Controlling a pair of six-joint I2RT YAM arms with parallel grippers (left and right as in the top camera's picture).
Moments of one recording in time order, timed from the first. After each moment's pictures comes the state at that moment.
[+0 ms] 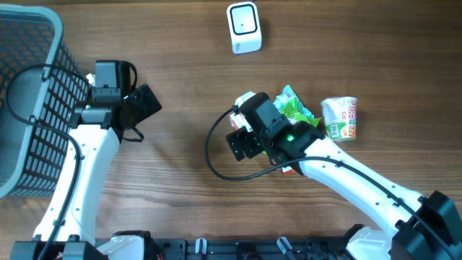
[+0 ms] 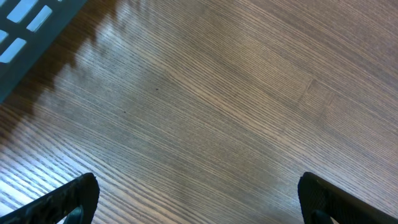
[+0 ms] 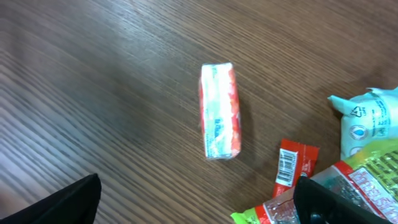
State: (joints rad) left arm -0.02 1.39 1.10 -0.82 -0.15 -0.55; right arm 0.73 1.51 1.02 -0.54 0.04 0.17
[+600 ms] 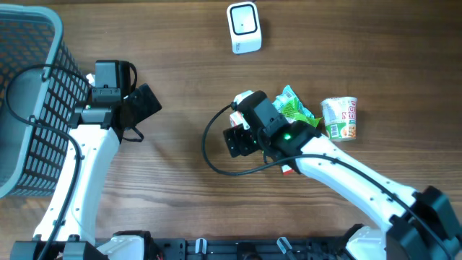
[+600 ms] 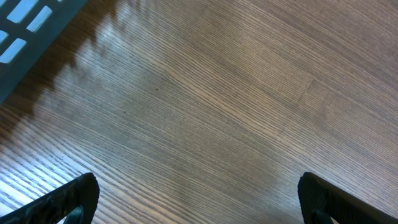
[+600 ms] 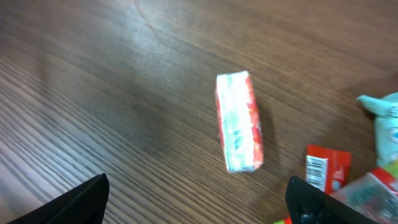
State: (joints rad) left arm -0.02 1.39 1.10 -0.82 -0.15 -0.55; right arm 0.73 1.55 1.02 -0.48 -0.02 0.26
